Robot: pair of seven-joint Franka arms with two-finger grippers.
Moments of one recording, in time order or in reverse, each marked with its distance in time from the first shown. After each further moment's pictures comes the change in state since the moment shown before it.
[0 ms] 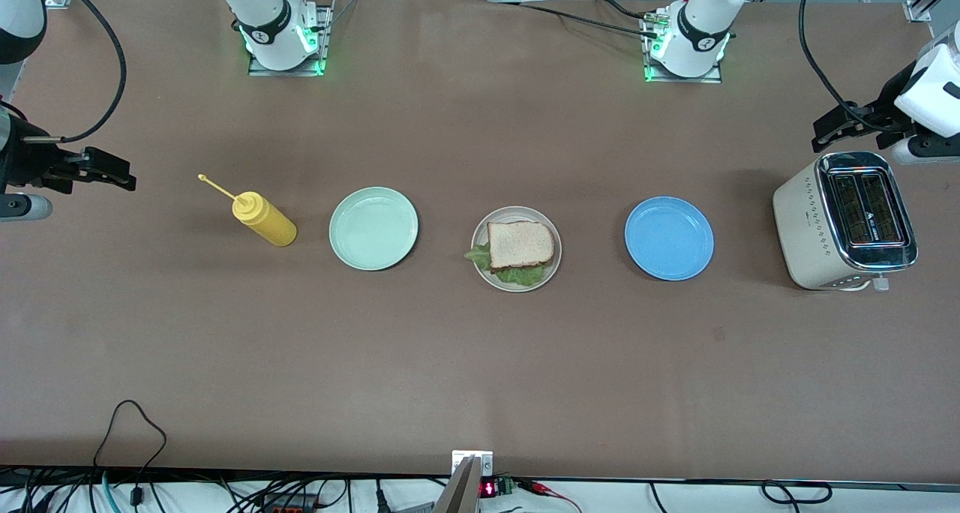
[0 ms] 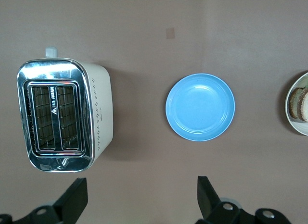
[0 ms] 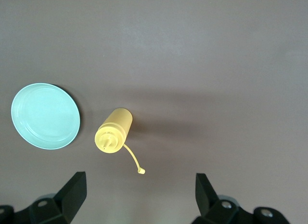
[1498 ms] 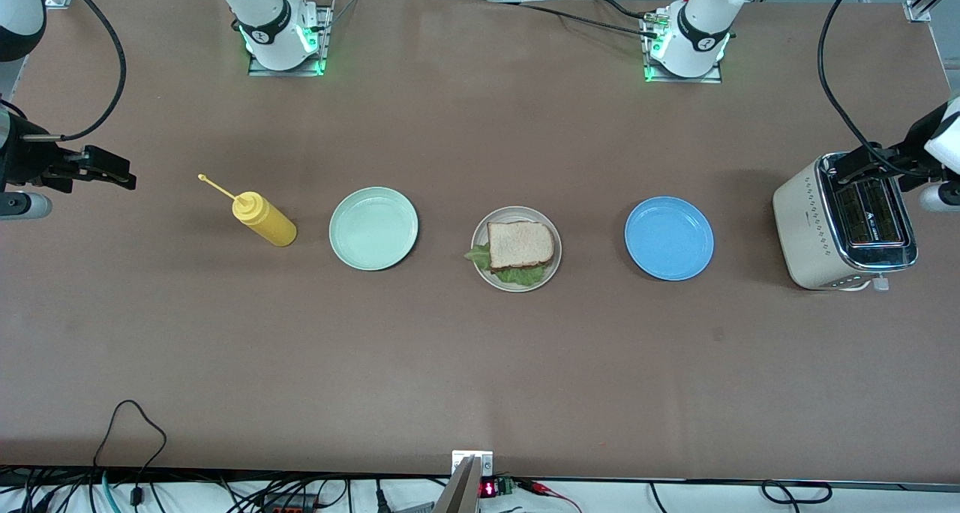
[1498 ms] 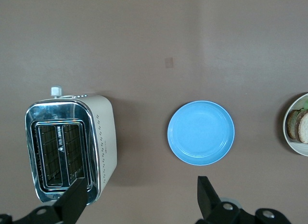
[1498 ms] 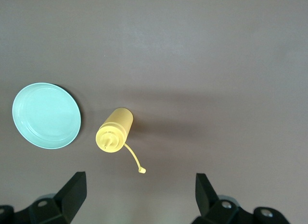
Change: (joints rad) left arm 0.003 0.175 0.009 0.207 0.001 0.008 0.048; right arm 0.001 -0.003 0.001 0.000 0.001 -0.002 0.000
